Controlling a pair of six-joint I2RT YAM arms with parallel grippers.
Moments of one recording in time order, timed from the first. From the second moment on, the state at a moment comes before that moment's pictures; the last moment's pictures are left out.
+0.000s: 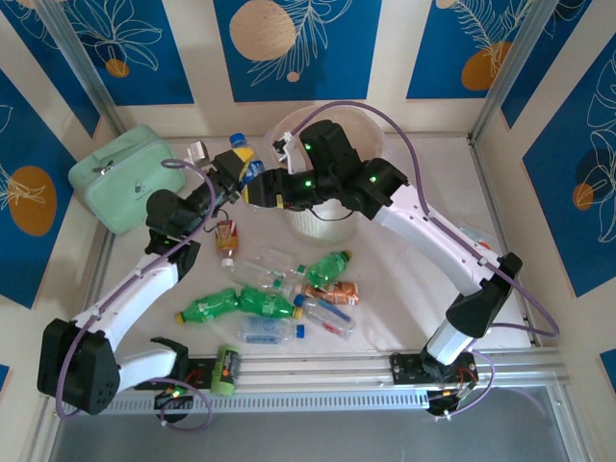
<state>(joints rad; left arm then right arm) -0.36 1.16 0.77 0.78 0.51 -1.49 0.83 1.63 1.85 -0.77 -0.47 0.73</state>
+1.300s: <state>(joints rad) -0.34 1.00 0.98 -0.70 -0.09 -0.63 0.47 1.60 1.99 -1.11 -0.19 0.59</state>
